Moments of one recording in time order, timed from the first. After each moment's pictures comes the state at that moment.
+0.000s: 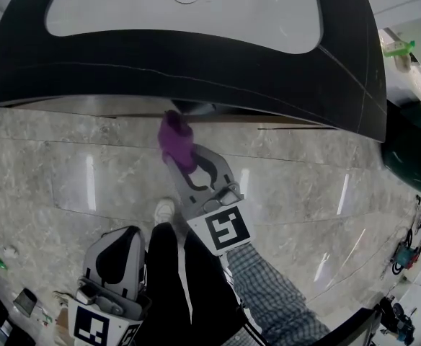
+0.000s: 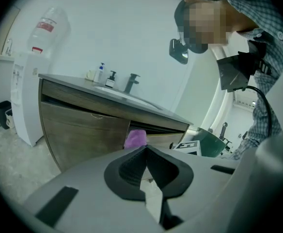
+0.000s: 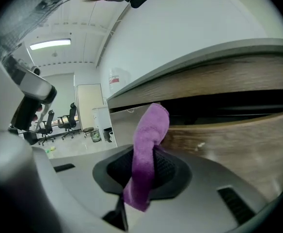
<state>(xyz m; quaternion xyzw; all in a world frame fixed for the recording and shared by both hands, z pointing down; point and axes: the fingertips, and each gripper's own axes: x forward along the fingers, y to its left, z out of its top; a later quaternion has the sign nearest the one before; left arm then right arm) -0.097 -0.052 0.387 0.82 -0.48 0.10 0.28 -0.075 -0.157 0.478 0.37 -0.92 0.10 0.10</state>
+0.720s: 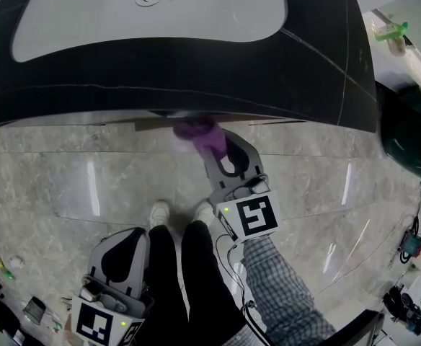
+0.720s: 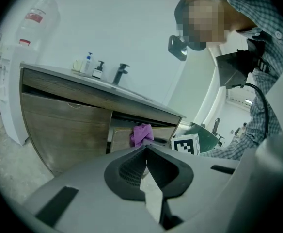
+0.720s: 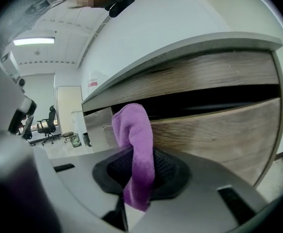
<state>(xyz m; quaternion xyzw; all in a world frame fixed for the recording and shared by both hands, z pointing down) -0.064 -0.049 0.401 0.84 -0.44 0.12 0.30 0.012 -0.174 0.486 0.47 -0.87 0.14 0.10</state>
